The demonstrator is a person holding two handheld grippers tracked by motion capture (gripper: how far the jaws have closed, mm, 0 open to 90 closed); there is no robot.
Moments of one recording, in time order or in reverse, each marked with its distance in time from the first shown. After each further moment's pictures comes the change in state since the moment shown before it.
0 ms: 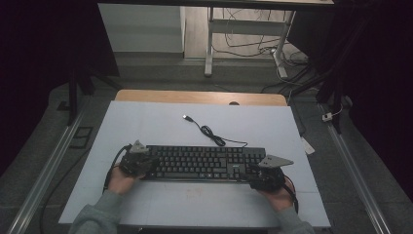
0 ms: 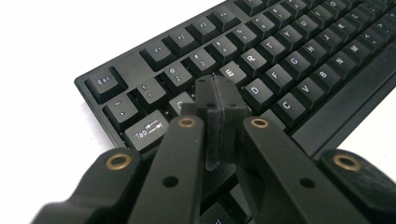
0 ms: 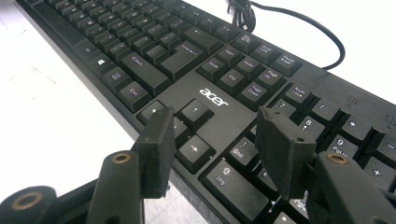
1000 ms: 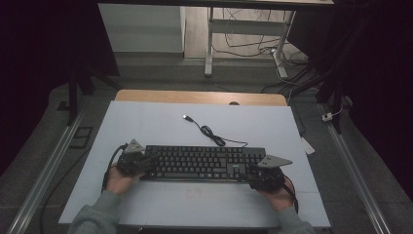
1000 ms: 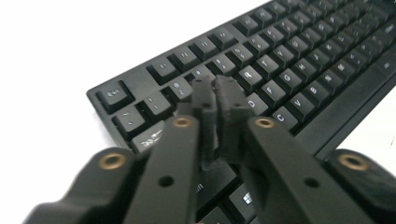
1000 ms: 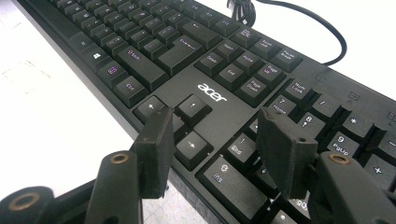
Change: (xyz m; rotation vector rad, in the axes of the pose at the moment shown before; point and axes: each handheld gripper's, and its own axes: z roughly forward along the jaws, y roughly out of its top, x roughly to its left) left arm 0.006 -0.002 -0.012 -0.093 -0.008 -0.032; right arm -0.001 -0.001 0.002 0.011 0.002 -0.011
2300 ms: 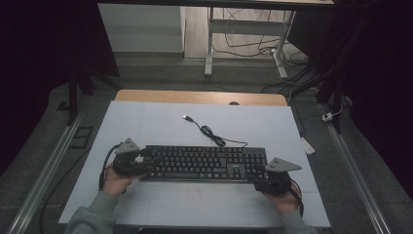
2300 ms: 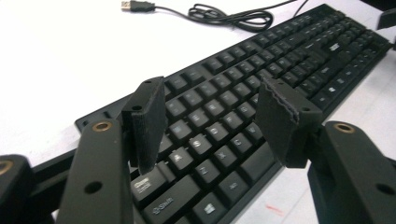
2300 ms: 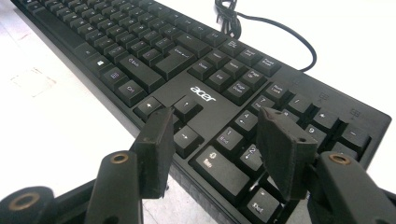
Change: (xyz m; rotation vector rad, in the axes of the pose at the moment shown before) left arm -0.014 0.009 -0.022 -0.104 -0.088 0.005; right arm 0.000 -0.007 -0.018 -0.064 -0.031 -0.005
